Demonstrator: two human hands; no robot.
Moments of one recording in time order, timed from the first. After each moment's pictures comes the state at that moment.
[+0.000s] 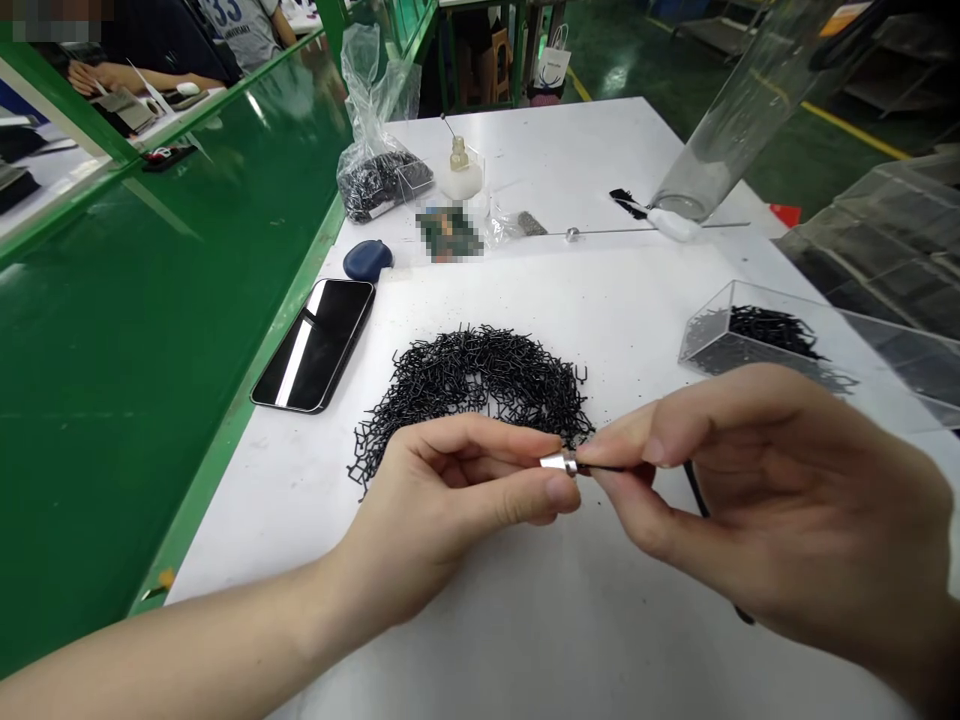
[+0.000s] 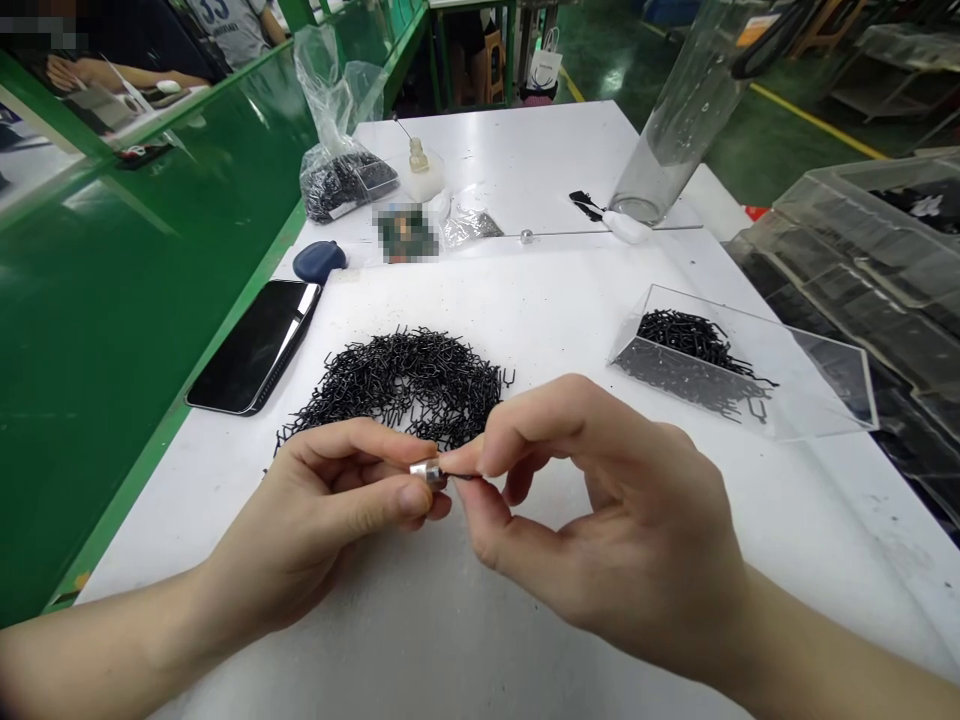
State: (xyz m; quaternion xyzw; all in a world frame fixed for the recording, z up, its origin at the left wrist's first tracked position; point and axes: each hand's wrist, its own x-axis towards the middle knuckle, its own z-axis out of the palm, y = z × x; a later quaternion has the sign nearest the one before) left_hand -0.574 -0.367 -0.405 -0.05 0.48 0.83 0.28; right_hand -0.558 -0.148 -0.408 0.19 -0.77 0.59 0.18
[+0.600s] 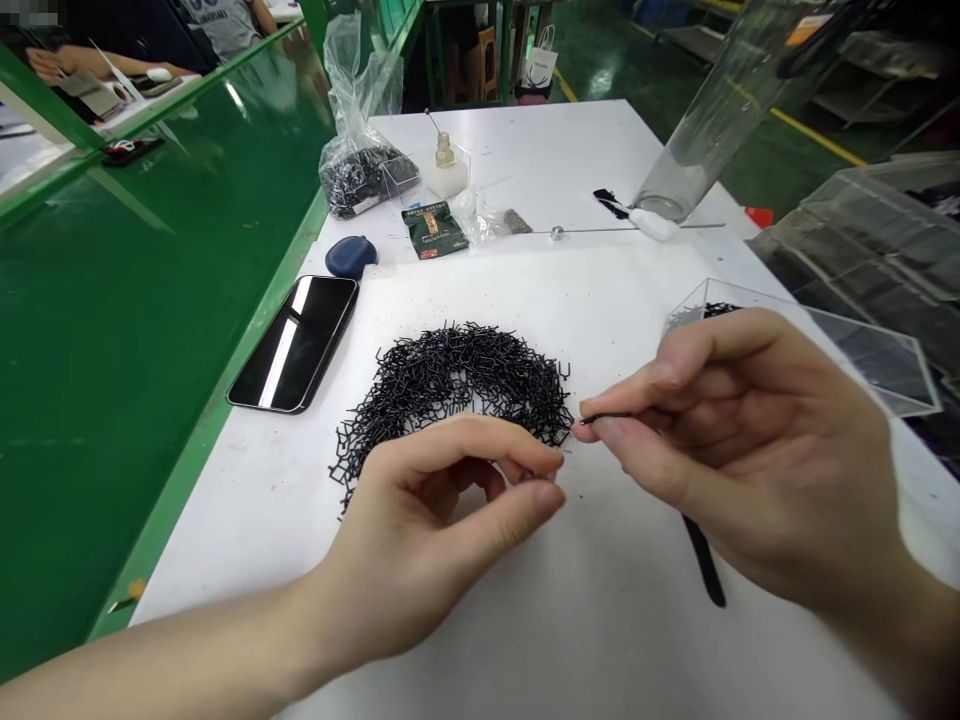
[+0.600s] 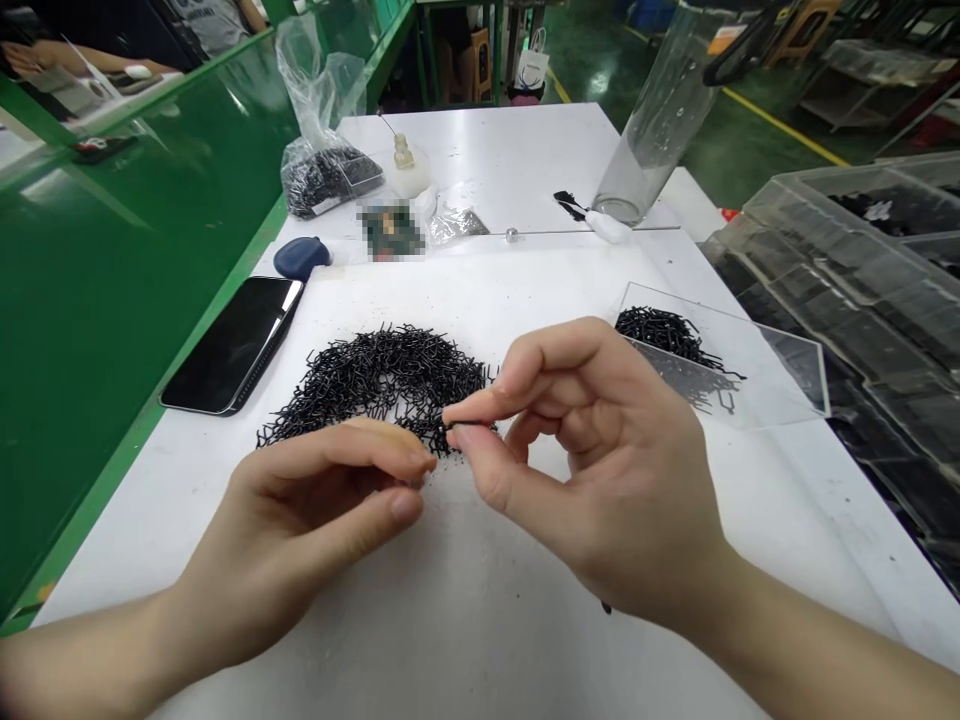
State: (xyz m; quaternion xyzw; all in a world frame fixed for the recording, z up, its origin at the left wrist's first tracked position) left_hand -0.567 -0.367 -0.403 0.09 0.65 0.74 0.13; right_hand -0.567 -0.148 -0.402 0.12 -0.72 0.66 0.15
